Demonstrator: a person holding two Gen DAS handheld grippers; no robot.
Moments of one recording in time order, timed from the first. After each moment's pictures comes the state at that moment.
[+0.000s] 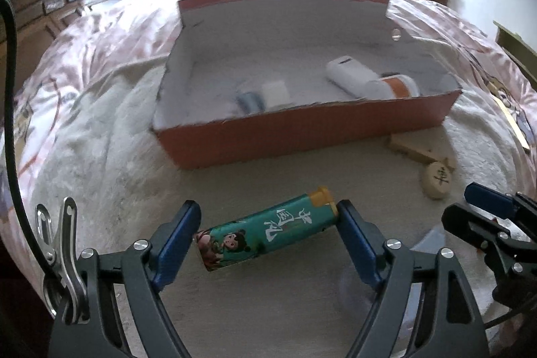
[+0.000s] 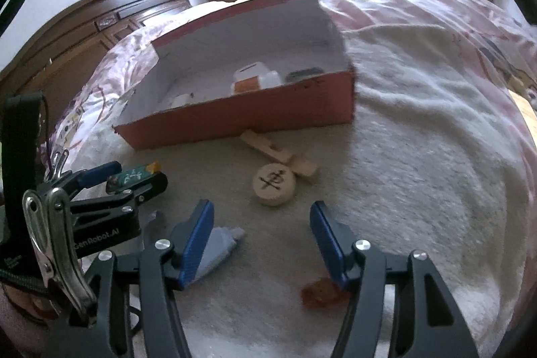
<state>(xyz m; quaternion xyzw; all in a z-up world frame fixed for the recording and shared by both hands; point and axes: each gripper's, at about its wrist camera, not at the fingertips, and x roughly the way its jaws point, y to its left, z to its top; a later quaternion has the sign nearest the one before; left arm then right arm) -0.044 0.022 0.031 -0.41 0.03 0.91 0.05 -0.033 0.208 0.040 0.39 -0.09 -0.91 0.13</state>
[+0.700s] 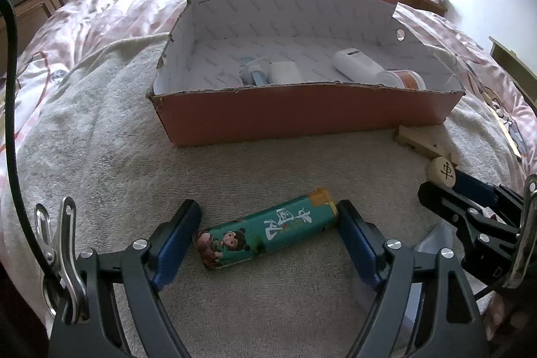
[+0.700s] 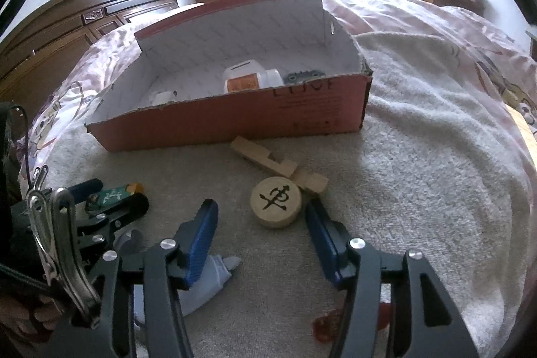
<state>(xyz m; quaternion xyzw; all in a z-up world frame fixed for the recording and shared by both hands) -0.045 0.014 0.012 -0.40 0.00 0.91 0.08 -0.049 0.187 0.026 0.37 -0.06 -0.92 0.08</state>
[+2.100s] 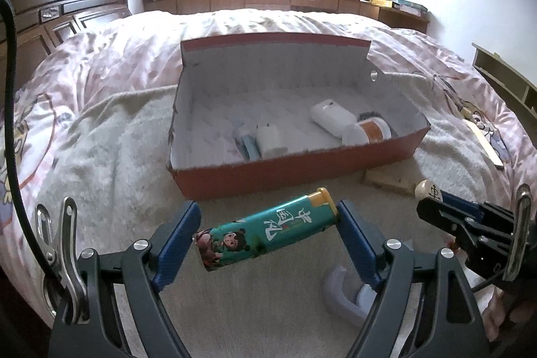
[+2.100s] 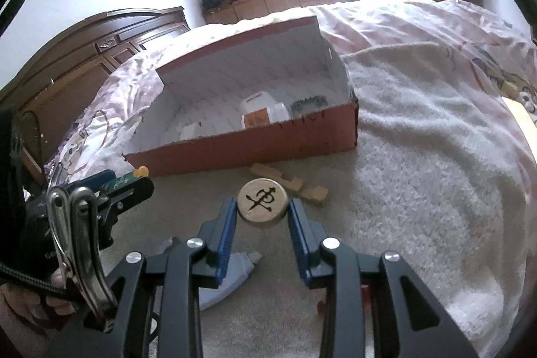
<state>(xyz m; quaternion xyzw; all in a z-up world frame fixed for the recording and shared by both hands) -0.034 0.015 0.067 -0.35 0.02 0.93 0.10 -0.026 0.206 0.057 0.34 -0.11 -0.93 0.12</state>
